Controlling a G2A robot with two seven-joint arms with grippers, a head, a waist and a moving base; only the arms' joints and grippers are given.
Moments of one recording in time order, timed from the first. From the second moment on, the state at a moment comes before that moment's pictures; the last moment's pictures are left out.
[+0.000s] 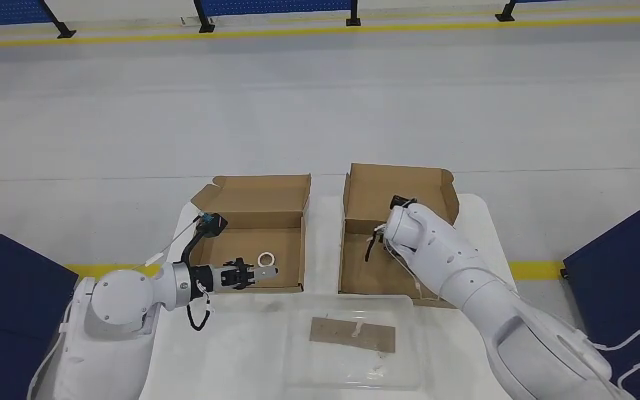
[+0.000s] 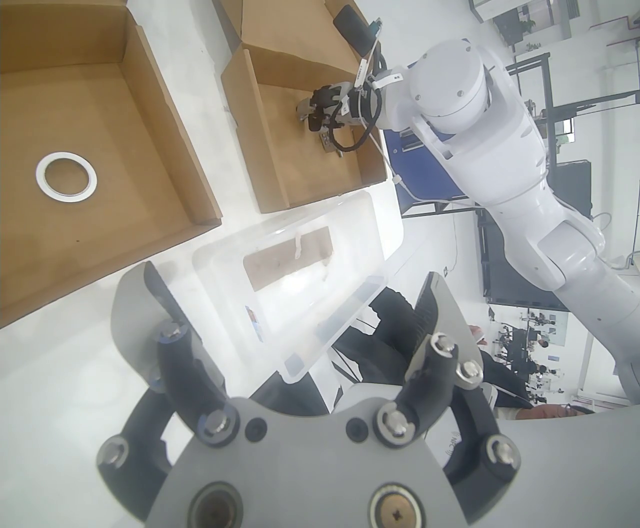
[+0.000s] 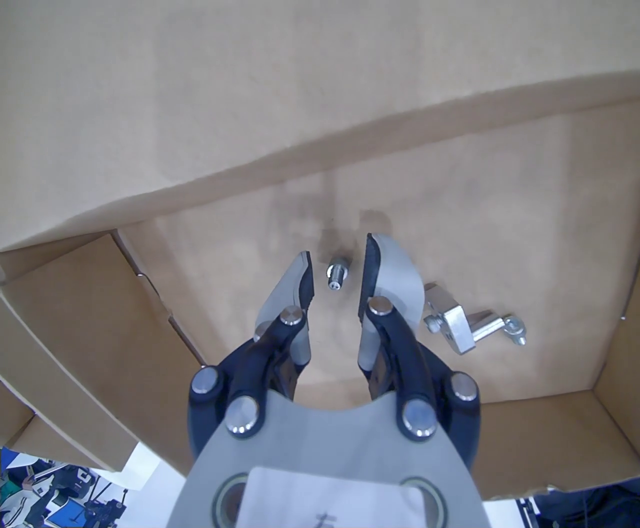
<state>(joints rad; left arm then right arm) 1.30 -1.21 -1.58 -1.84 0.29 -0.04 -1.34 -0.56 -1.35 0.60 -0.74 -0.38 0.75 0.81</state>
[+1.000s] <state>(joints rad) 1.30 -1.21 -1.58 -1.84 0.29 -0.04 -1.34 -0.99 -1.14 1.01 -1.47 -0.56 0.80 0.82</state>
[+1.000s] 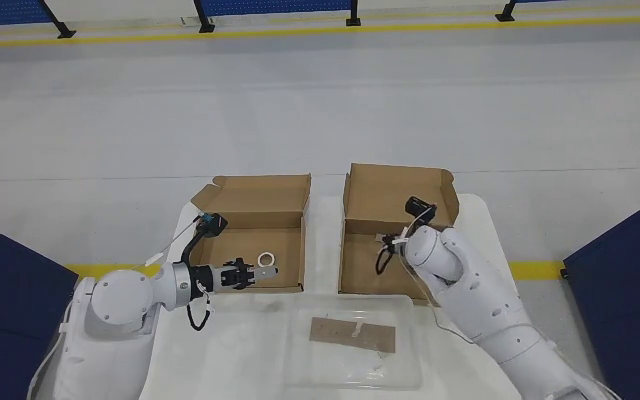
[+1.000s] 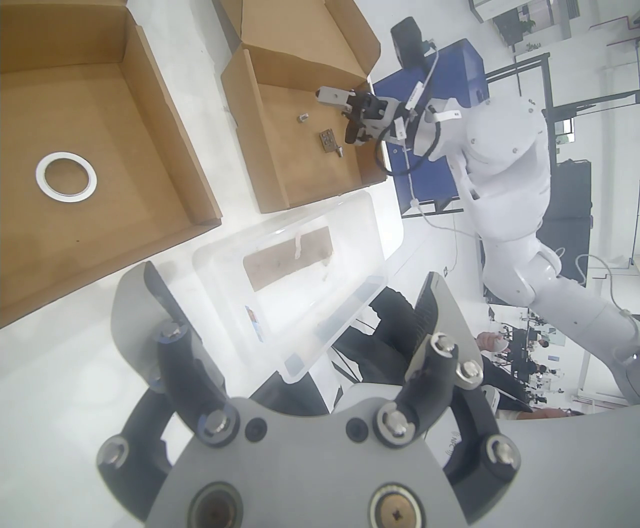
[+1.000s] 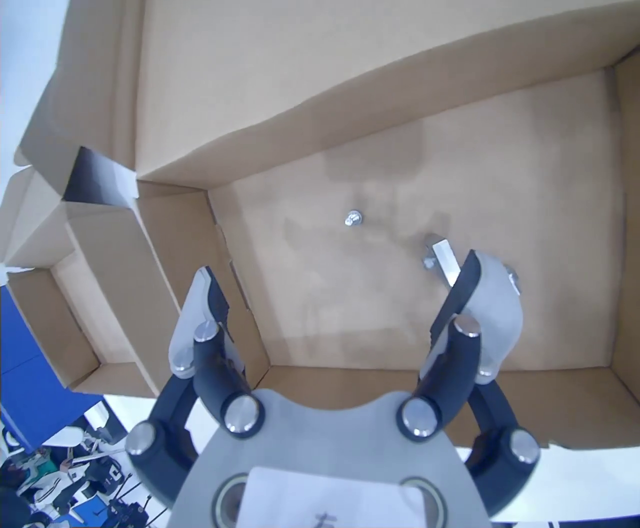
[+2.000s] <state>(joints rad) 1.30 -1.21 -1.58 -1.84 0.29 -0.04 -1.34 -1.59 -1.02 1.70 -1.76 0.05 -0.09 1.21</state>
